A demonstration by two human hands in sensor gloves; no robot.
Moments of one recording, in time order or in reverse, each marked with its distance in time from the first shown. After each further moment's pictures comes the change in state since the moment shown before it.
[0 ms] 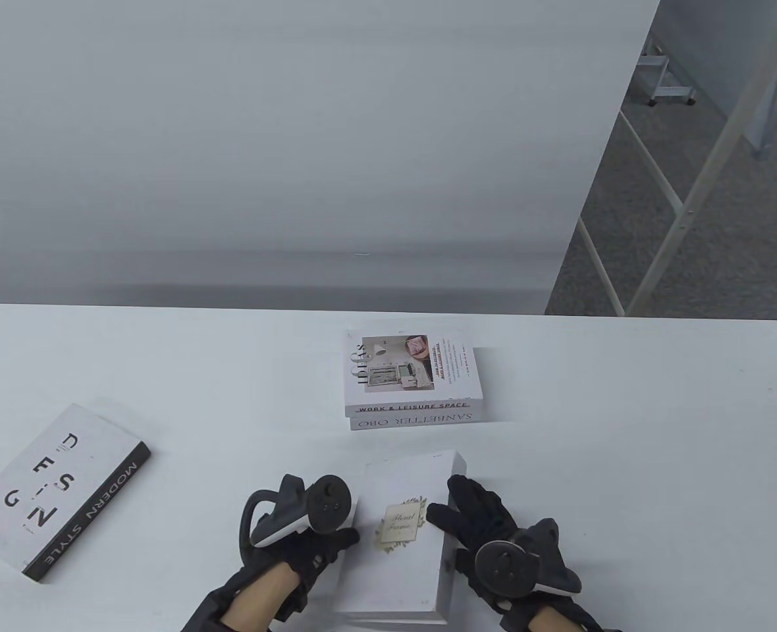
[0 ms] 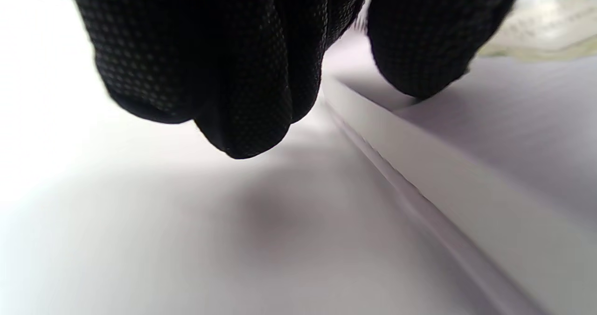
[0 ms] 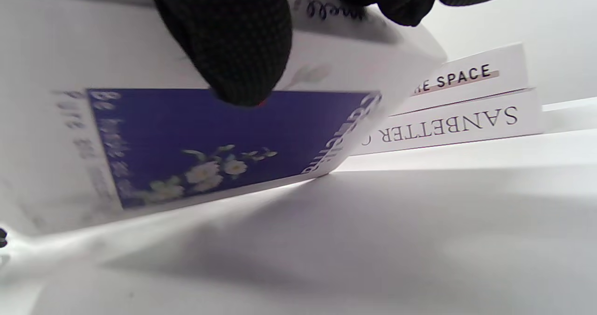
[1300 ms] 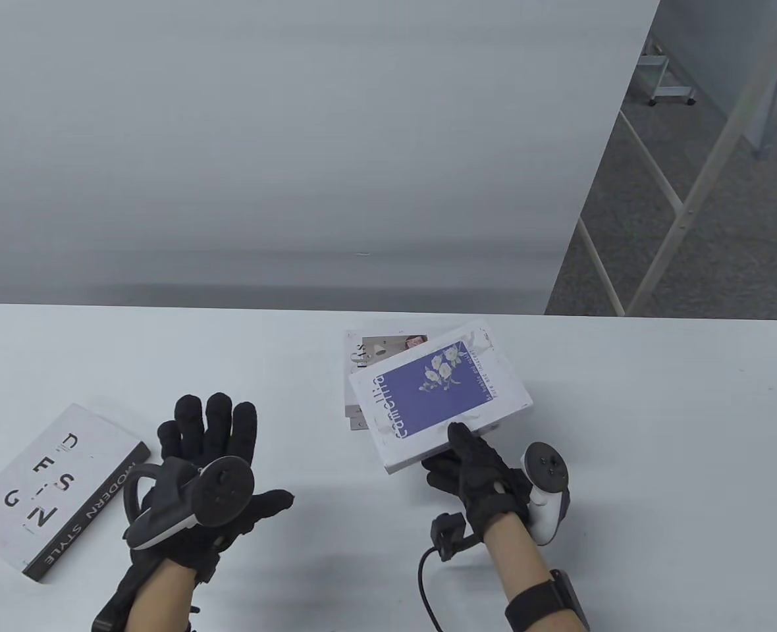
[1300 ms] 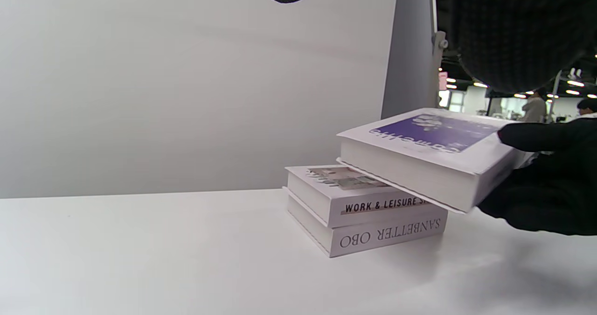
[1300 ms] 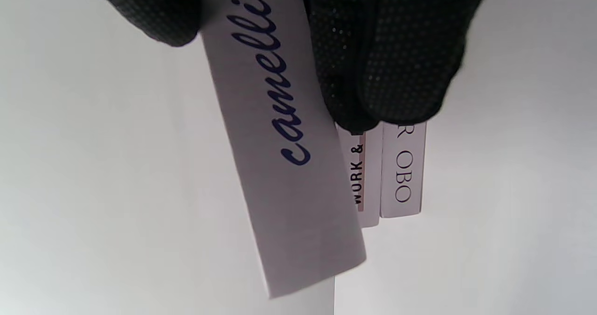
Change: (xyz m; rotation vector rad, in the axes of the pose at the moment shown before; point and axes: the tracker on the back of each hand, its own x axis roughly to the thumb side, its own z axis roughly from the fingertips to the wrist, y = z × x) left_hand -0.058 0.119 0.078 0.202 0.037 -0.077; right_hand -0.059 0.016 -0.078 -0.290 0.779 -1.287
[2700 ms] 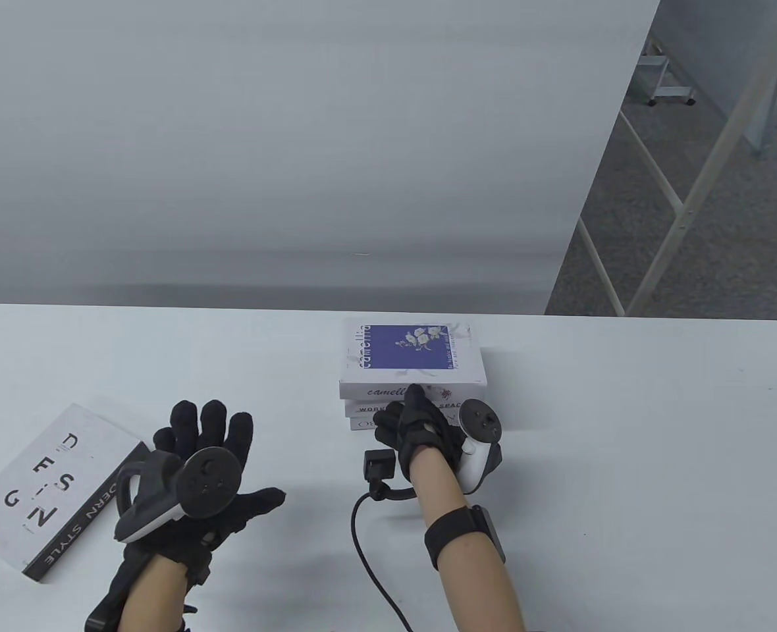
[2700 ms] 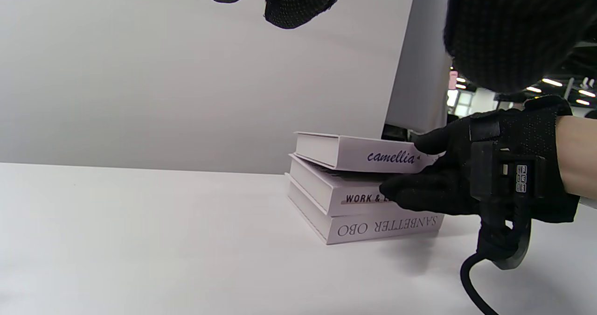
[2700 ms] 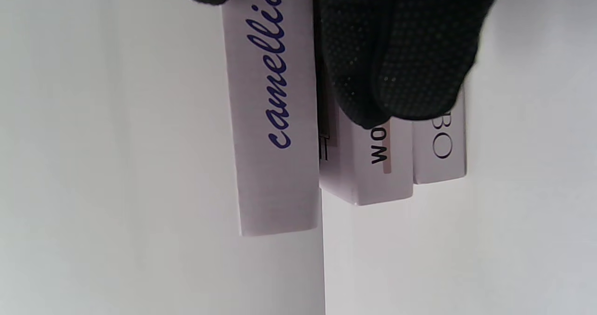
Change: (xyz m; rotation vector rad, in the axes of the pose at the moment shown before) left_hand -0.013 -0.002 0.000 -0.047 0.024 0.068; right_hand 0.010 0.072 -0.046 -0.109 0.115 0.001
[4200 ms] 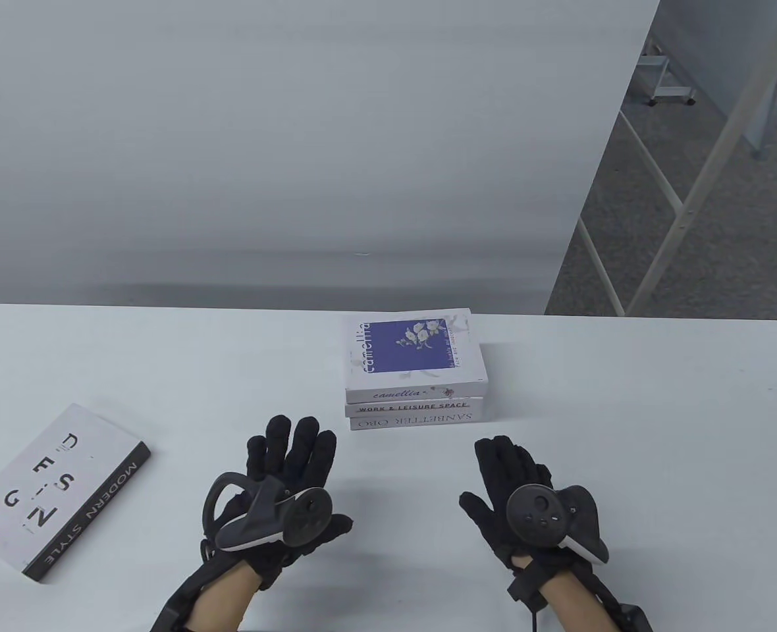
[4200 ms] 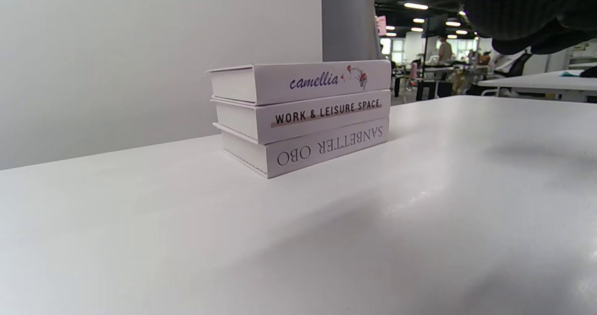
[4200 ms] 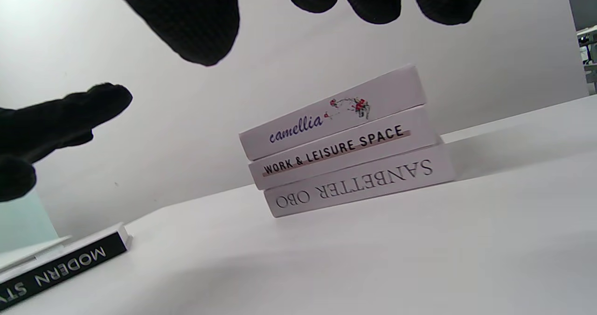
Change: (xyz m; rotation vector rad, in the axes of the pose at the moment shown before) left_hand 0.070 -0.086 -0.032 -0.074 -0.214 -0.207; right_hand 0.015 -0.122 0.119 0.134 -0.770 1.223
